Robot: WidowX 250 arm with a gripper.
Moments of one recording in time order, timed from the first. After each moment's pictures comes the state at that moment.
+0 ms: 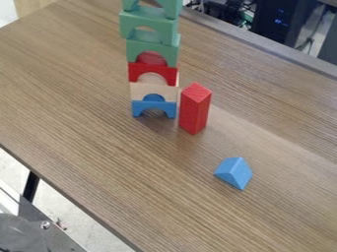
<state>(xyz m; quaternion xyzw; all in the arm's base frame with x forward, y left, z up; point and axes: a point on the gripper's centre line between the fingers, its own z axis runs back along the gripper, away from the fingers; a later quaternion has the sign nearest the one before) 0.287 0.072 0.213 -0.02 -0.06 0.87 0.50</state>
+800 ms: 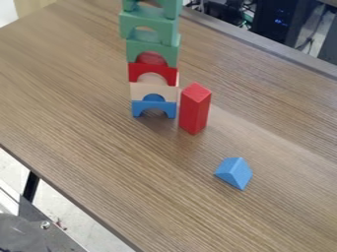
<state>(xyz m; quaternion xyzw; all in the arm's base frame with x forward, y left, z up) 0.285 0.071 0.195 -0.01 -0.06 0.87 0.49</state>
